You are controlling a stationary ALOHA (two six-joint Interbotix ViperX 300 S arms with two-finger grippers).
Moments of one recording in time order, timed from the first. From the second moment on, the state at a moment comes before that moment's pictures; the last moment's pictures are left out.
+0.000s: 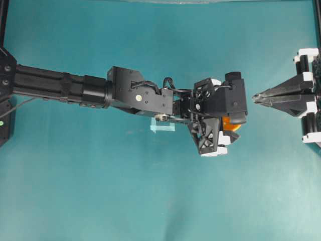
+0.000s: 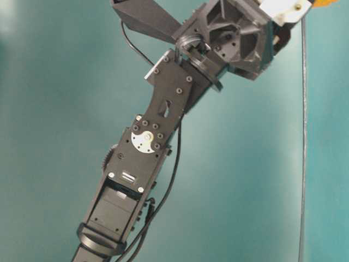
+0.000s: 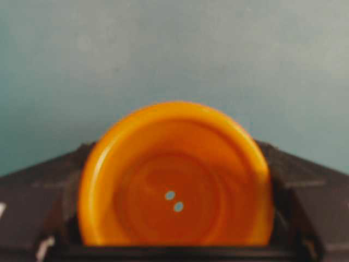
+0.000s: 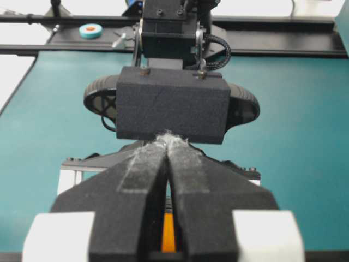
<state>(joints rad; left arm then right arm) -0.02 0.50 -0.08 0.01 0.24 -0.07 0.01 -0.90 1.15 -0.01 -0.20 0.02</state>
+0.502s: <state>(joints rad) 0.00 0.49 -0.06 0.01 0.24 -0.07 0.01 -0.90 1.15 -0.01 -0.20 0.02</state>
